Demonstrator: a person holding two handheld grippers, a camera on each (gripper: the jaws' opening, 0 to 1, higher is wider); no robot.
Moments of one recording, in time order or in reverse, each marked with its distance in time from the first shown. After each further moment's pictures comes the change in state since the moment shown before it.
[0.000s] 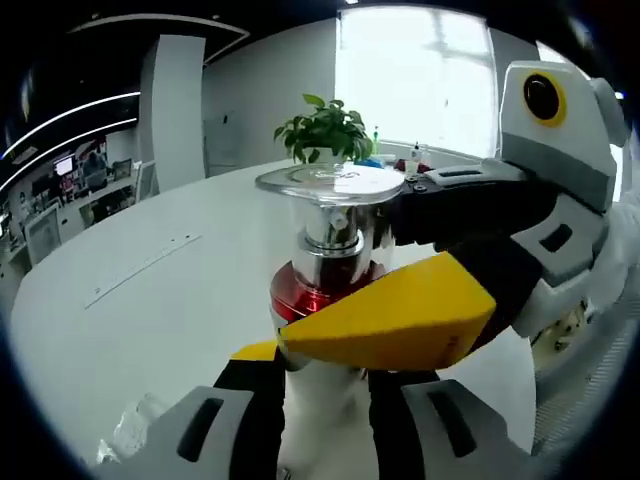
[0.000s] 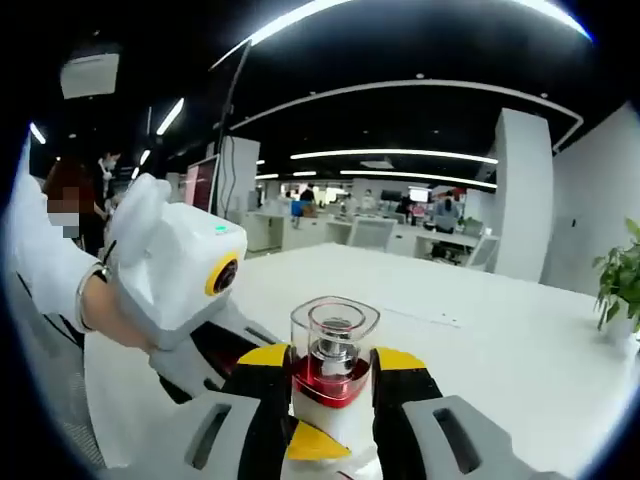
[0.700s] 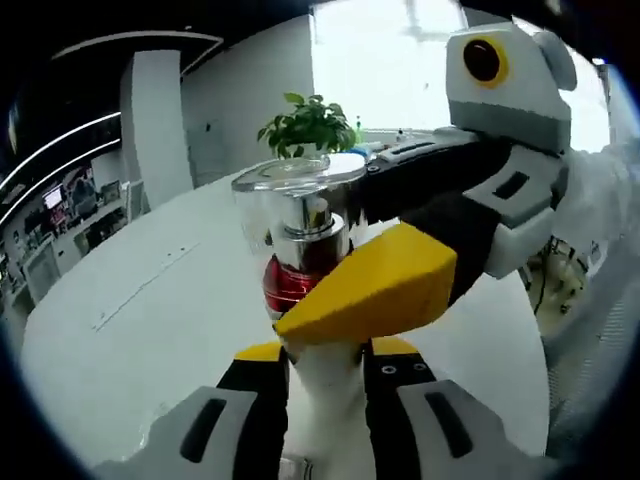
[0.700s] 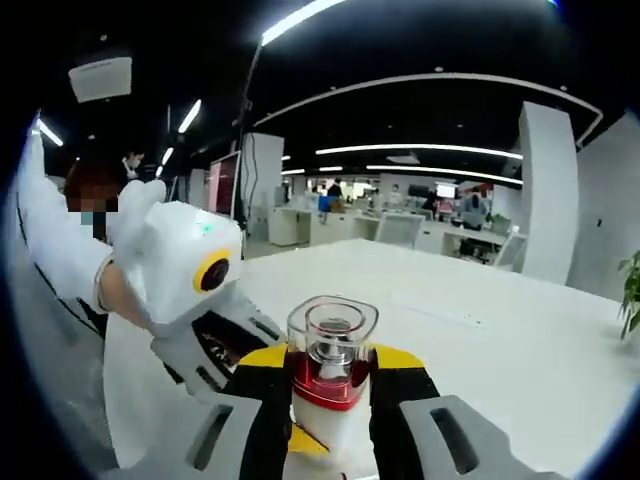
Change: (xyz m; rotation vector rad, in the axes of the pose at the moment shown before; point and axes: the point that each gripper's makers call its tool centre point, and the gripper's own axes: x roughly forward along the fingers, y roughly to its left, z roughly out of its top) left arm -0.007 -0.002 -0.008 0.174 0.032 -0.104; right arm 0.001 0.007 -0.001 -0.042 0.004 0.304
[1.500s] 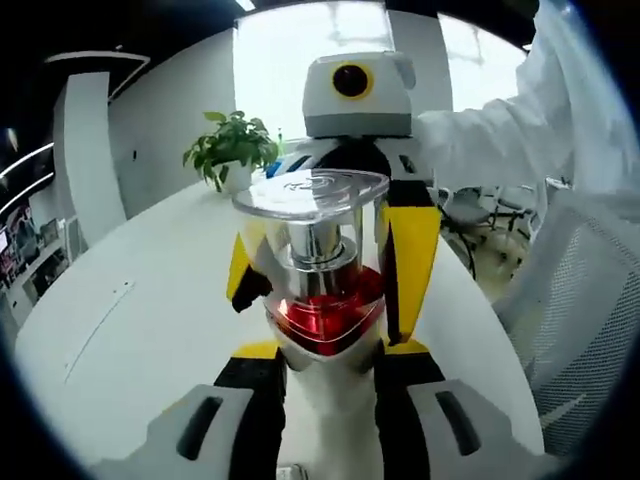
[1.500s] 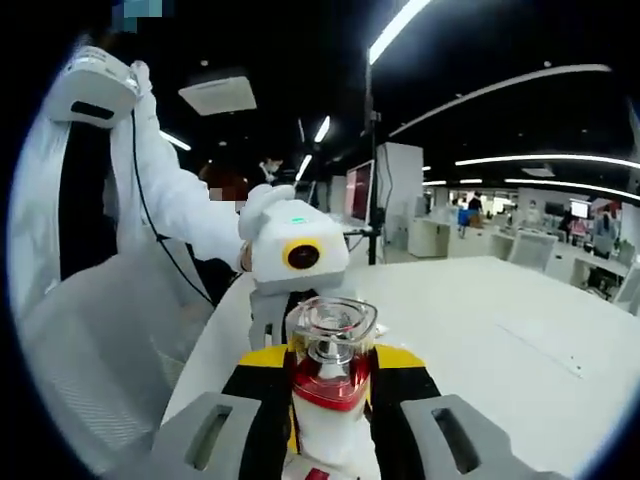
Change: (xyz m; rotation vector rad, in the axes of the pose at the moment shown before) left arm -0.007 -0.031 0.004 0.107 -0.050 -0.260; right arm -0.017 0.043 0.001 -0.077 -0.041 0.546
